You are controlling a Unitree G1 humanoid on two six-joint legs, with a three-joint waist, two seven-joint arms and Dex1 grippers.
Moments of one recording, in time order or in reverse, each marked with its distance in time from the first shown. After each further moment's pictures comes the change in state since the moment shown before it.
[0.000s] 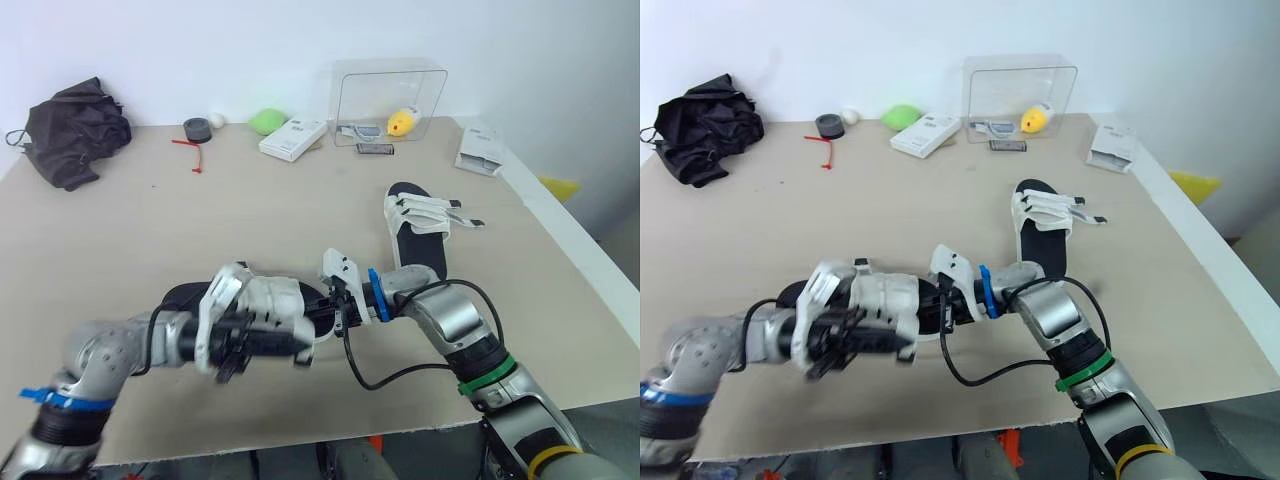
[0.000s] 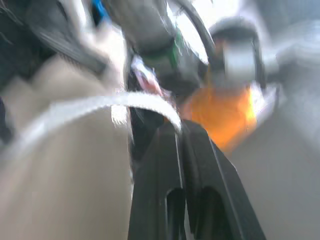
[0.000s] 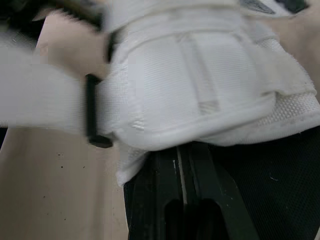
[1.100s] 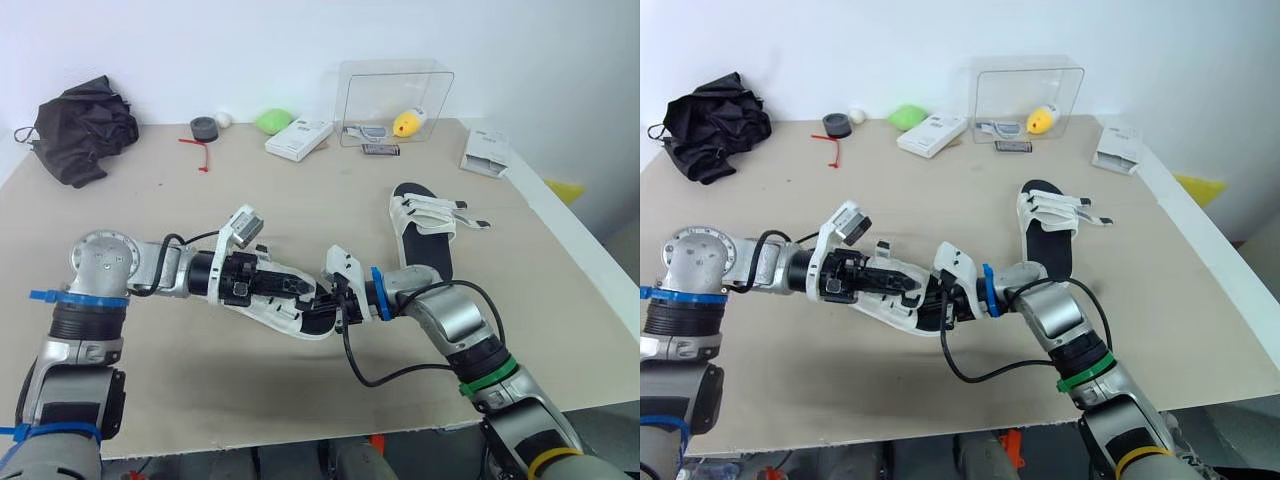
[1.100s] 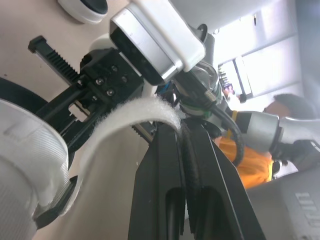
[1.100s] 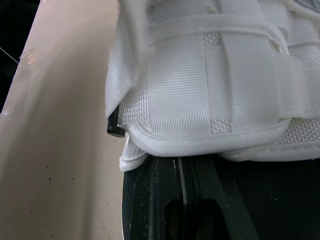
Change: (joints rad) left arm -0.456 0.123 -0.054 0.302 -0.131 0.399 0.140; right arm 0.012 0.002 -0.012 -0.008 0.000 -0.009 -0.022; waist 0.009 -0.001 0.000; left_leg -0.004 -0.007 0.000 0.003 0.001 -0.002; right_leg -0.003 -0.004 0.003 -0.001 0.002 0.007
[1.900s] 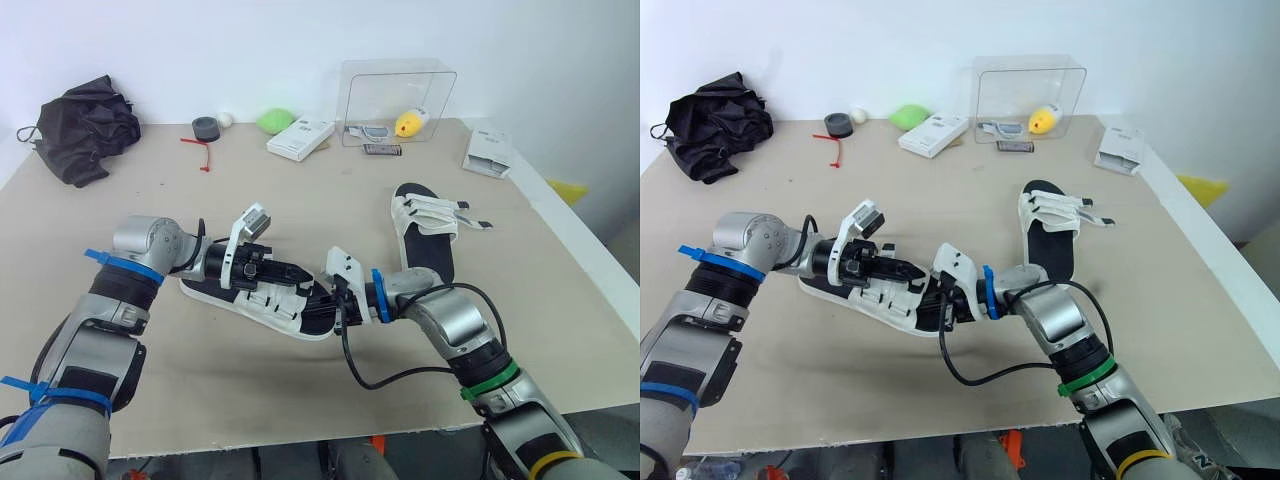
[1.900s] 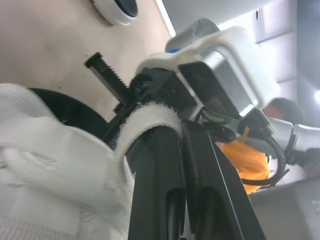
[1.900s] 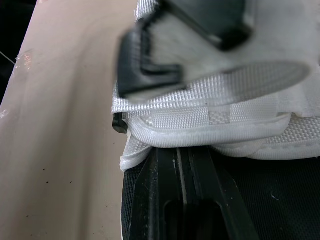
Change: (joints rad) left arm -0.160 -0.070 -0.249 0.420 0.520 -0.232 -0.506; right arm 0.019 -0.002 -0.004 -0.033 0.000 0.013 -0.028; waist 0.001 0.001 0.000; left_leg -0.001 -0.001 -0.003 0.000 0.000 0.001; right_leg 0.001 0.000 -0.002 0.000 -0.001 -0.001
